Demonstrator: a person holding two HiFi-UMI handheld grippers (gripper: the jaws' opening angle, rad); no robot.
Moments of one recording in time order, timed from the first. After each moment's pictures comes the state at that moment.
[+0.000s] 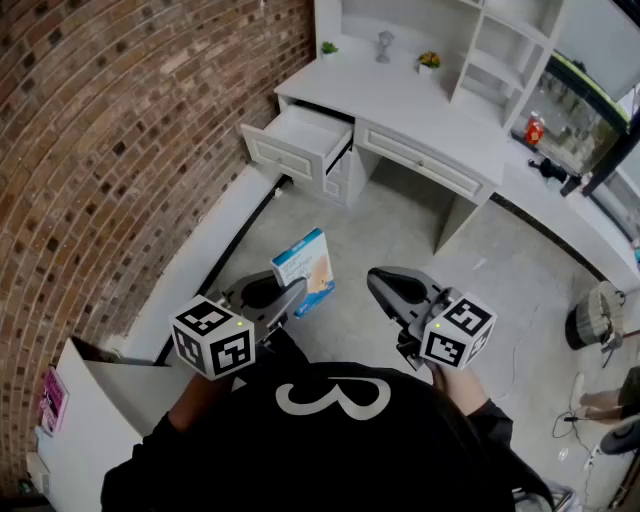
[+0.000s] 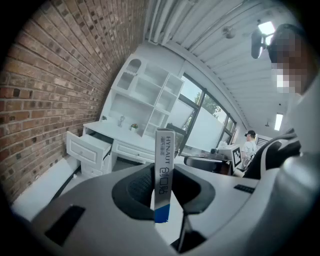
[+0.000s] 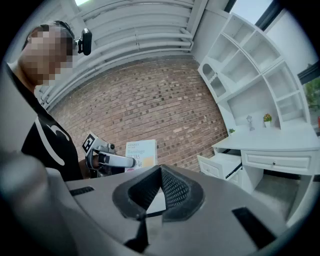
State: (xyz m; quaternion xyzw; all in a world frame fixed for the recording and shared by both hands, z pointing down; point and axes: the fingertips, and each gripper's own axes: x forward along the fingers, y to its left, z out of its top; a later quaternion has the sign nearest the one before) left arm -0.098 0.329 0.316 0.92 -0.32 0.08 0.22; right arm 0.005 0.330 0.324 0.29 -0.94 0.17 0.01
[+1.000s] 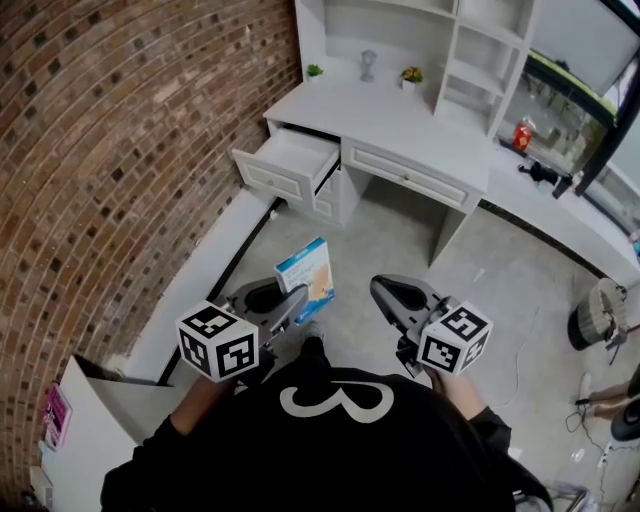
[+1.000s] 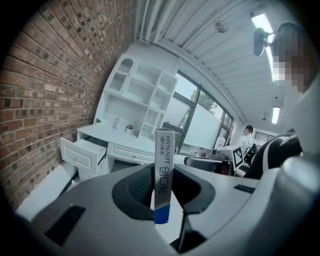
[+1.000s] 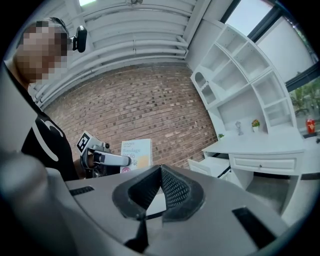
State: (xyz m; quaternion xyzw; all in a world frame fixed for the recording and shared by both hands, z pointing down) left arm -0.063 0.335 0.306 0.92 -0.31 0.09 0.20; right arm 0.048 0.338 0.323 0.34 -0.93 0.17 -0.01
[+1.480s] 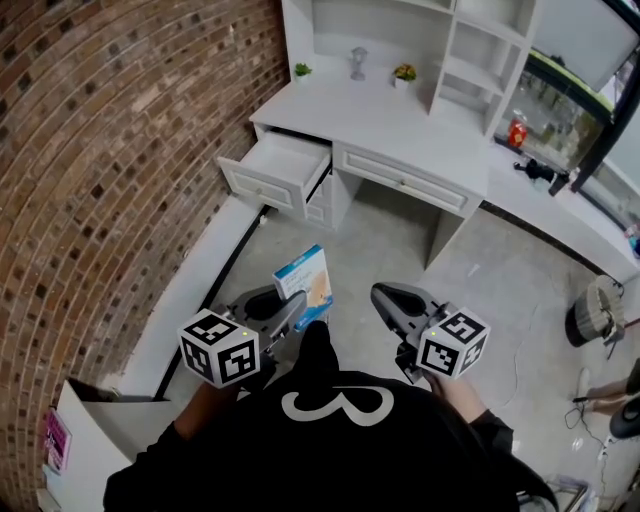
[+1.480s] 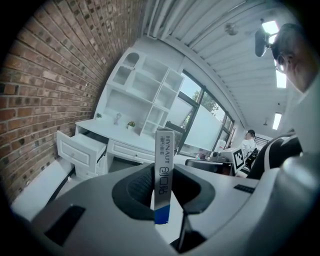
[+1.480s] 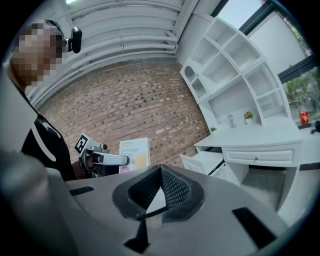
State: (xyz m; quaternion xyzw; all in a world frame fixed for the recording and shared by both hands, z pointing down) left arm -0.061 0.275 0.336 0.92 -0.30 0.09 0.23; right arm 0.058 0.282 0.356 0.37 -0.91 0.20 0.00
